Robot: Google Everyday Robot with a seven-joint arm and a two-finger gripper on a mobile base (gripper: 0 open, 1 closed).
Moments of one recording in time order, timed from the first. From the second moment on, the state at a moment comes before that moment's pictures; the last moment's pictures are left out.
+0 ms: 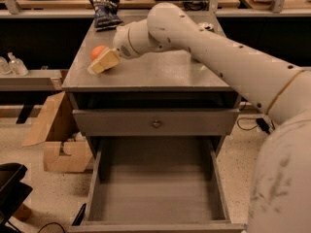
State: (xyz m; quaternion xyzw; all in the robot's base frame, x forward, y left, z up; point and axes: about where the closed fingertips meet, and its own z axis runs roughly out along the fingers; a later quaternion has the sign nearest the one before) arm 0.732 0.142 0.899 -0.52 0.67 0.19 0.49
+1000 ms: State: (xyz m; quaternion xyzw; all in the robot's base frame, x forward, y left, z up) arm 0.758 0.186 0.847 -0.51 0.70 0.21 0.46
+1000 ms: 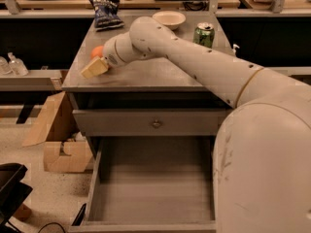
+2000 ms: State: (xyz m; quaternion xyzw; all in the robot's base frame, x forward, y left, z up) arm 0.754 0.193 0.846 -0.51 0.69 0.22 0.46
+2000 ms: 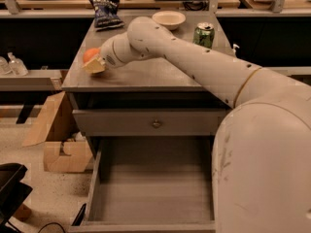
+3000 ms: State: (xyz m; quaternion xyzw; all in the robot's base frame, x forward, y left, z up) arm 0.663 0.140 0.936 -0.49 0.66 0.19 0.54
